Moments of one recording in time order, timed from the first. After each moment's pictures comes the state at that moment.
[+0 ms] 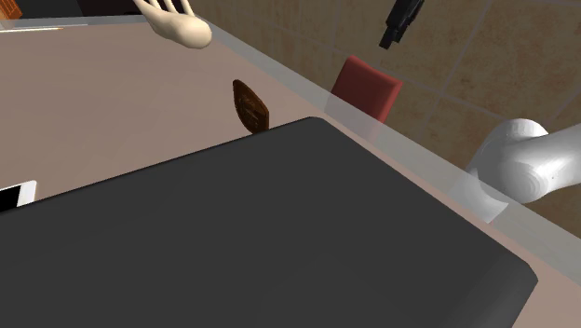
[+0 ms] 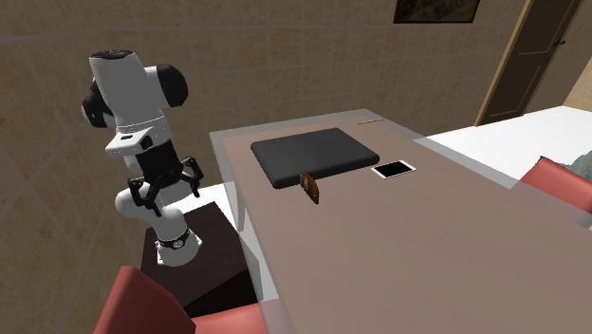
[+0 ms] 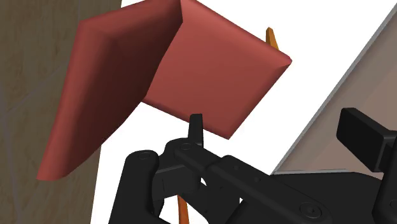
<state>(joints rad) 0.02 -0.83 0.01 -2.28 0.06 1.64 -0.09</state>
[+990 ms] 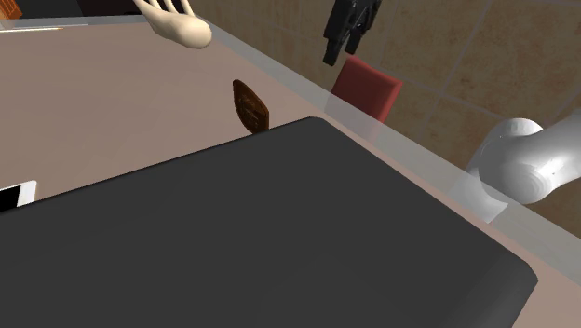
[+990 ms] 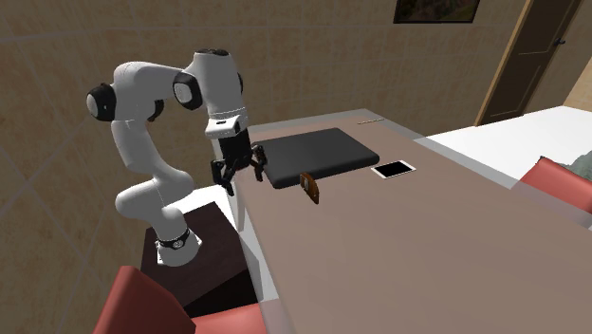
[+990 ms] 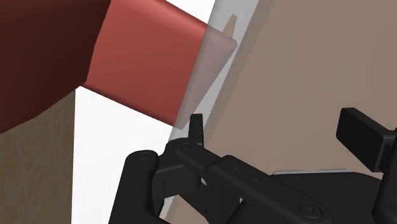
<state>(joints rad) 0.06 -0.64 0.33 -2.15 0.15 1.72 0.22</state>
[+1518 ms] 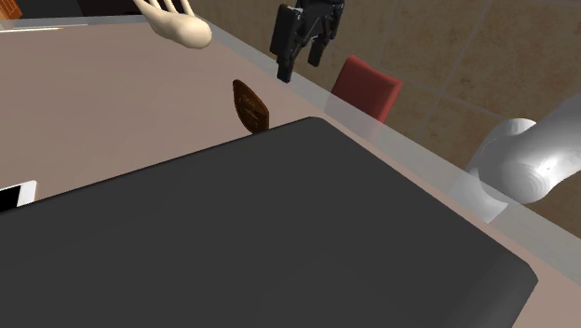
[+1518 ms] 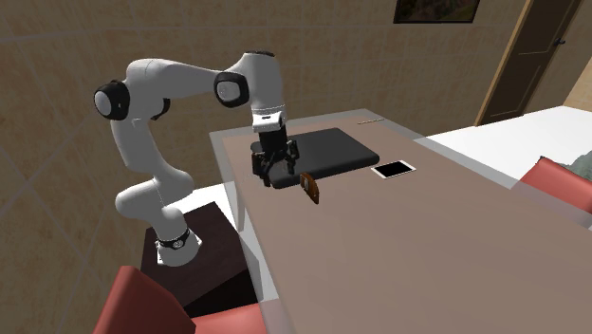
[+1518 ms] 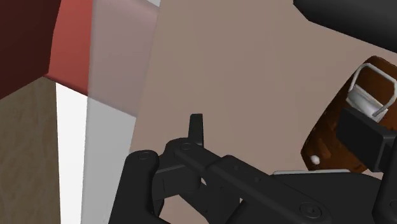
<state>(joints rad) 0.04 -0.44 0.54 -1.98 0.11 1.76 0.43</state>
